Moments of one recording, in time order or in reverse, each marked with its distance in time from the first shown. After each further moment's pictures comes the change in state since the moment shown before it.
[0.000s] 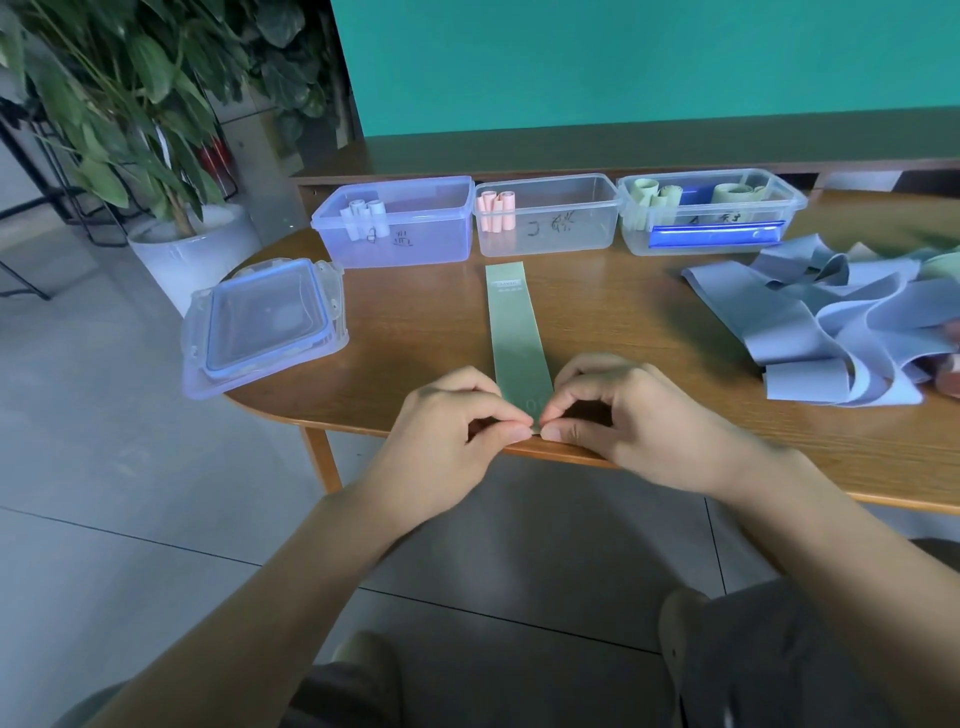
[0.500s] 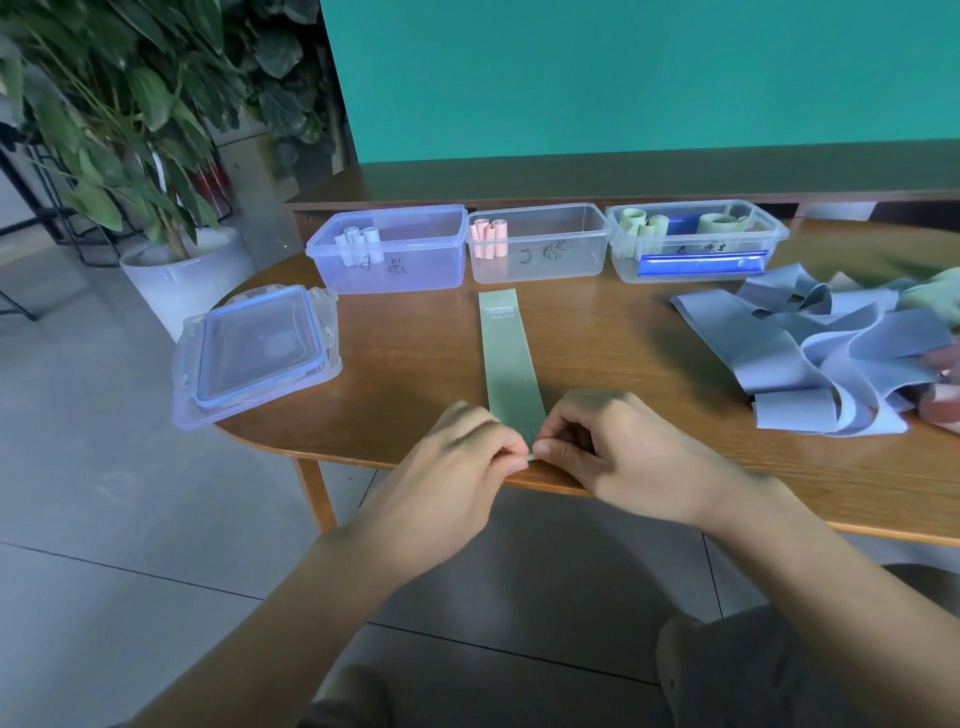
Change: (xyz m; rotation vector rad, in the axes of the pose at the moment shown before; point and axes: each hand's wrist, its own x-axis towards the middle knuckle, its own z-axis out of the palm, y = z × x) left_hand -0.003 0.000 0.006 0.170 -0.057 0.149; right_hand 0.004 -0.007 0.001 -0.060 -0.005 0.112
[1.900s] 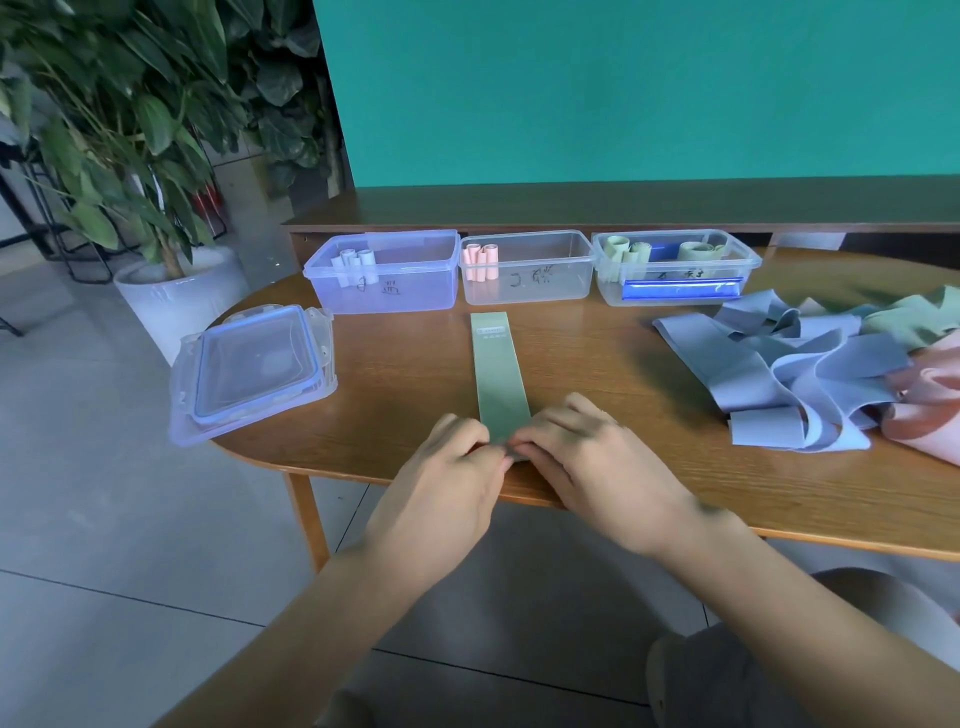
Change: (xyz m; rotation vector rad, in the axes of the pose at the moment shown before) left_hand 0.001 0.004 0.011 0.212 0.166 0.009; right_hand -0.004 -0.001 0.021 -0.347 0.231 -0.184
